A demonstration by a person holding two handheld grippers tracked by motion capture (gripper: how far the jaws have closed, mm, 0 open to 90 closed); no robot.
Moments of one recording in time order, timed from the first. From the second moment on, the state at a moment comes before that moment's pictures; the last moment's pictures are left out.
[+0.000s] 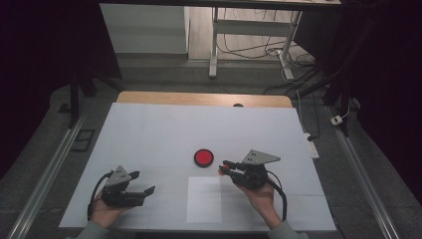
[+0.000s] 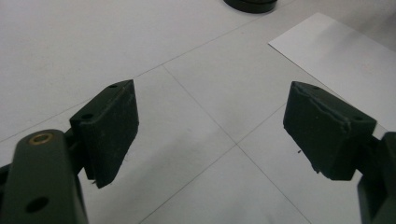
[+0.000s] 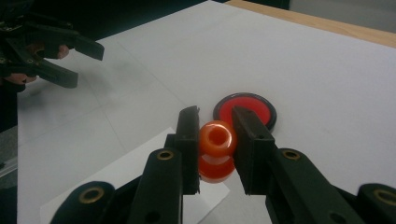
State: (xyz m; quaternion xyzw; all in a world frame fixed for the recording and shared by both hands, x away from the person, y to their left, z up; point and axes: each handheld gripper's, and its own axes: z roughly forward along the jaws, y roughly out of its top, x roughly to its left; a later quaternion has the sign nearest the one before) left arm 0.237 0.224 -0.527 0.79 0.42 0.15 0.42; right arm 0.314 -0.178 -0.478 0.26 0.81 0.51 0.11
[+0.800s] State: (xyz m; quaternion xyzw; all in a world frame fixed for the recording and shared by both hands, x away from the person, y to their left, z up) left arm 0.238 0.221 -0.528 0.79 0.42 0.15 0.42; right arm 0.310 -0.159 -0.481 0.24 0.81 0.52 0.10
